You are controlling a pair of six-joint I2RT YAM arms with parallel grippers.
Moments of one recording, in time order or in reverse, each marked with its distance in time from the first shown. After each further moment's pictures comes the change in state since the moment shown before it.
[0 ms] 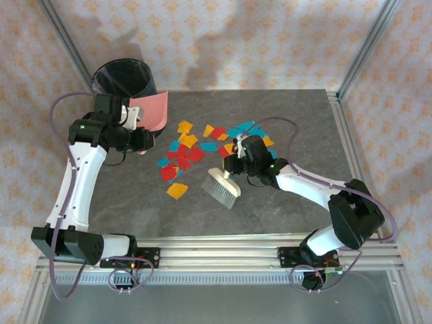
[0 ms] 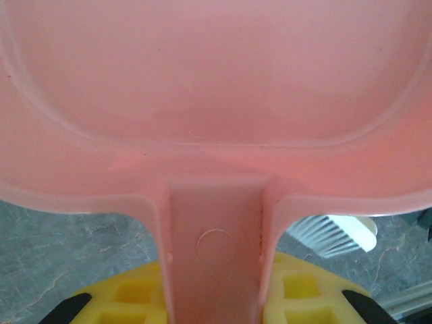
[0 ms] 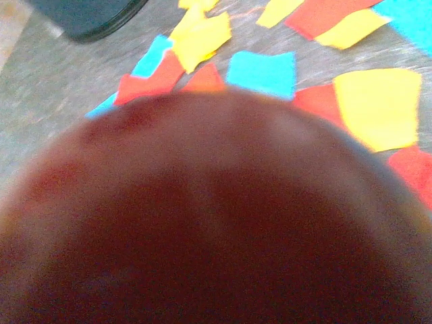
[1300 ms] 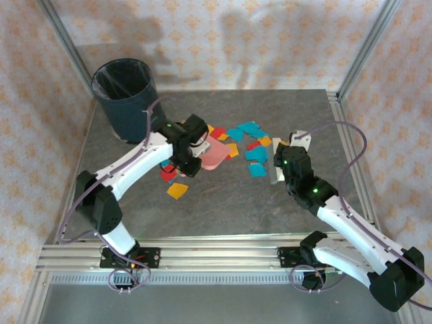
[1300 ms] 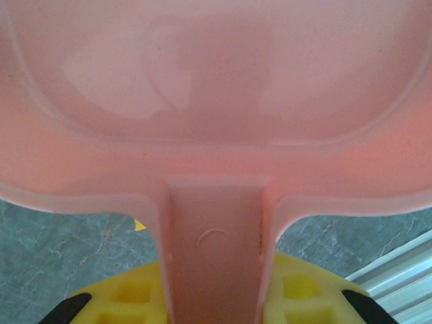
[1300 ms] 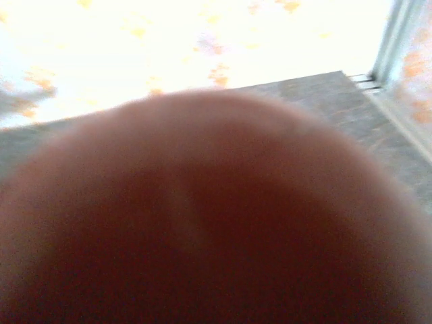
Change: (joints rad) left arm -0.578 0.365 0.017 -0.060 -0.314 0.150; right arm -0.080 -0.554 -0.150 -0.157 0.715 -0.108
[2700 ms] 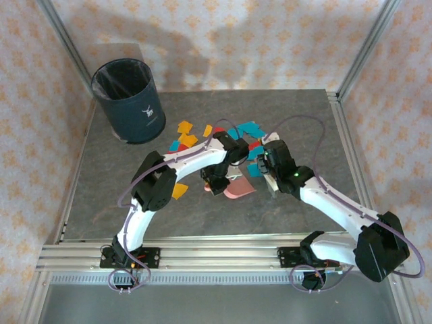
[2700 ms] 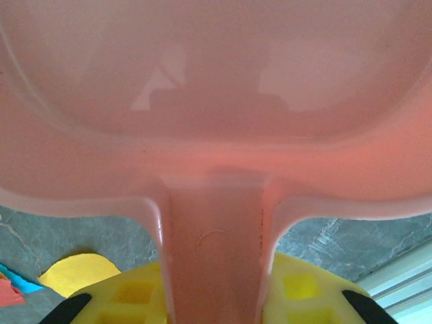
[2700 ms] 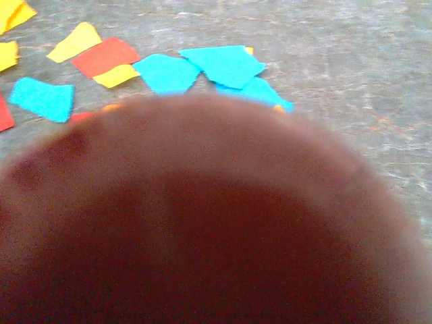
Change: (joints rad) left arm -0.196 0.484 0.290 -0.153 0.012 0.163; right arm -0.002 0.274 0.062 -0.060 -0.331 -0.204
